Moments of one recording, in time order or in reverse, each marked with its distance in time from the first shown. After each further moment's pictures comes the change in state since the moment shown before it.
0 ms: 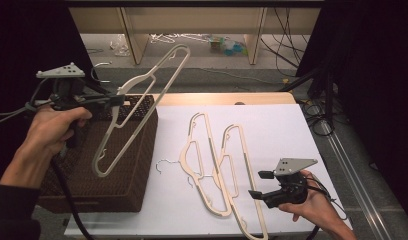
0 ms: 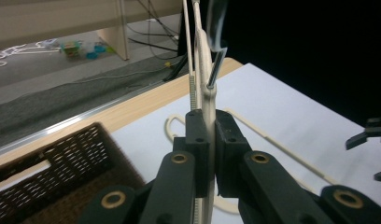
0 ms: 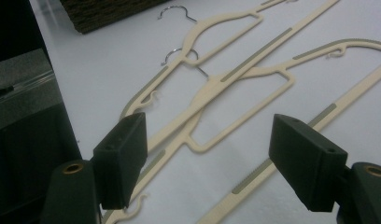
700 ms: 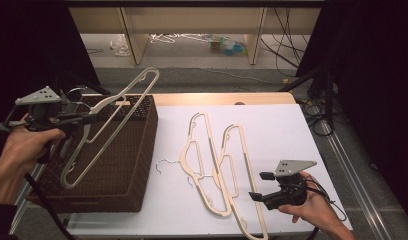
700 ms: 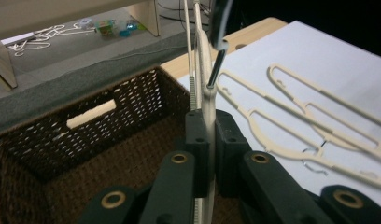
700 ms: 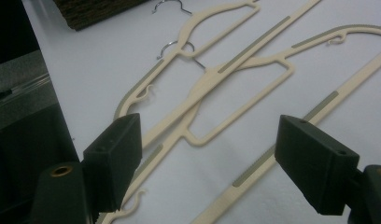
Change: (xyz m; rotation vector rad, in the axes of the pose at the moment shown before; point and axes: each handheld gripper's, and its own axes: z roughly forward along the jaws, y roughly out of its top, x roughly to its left) left arm 0.051 -0.063 -0.027 0.089 0.110 0.051; right arm -0.002 -0.008 0.005 0.008 -0.006 0.027
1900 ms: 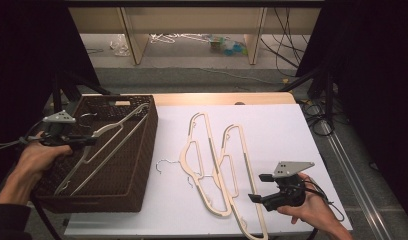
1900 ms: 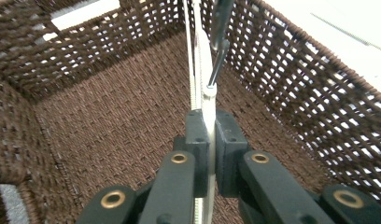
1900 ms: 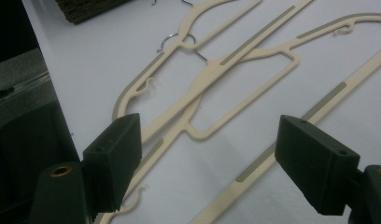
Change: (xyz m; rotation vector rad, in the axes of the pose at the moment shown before) left arm 0.032 -0.063 0.045 0.259 0.005 0.001; right arm 0.000 -0.005 0.005 0.017 0.002 0.014
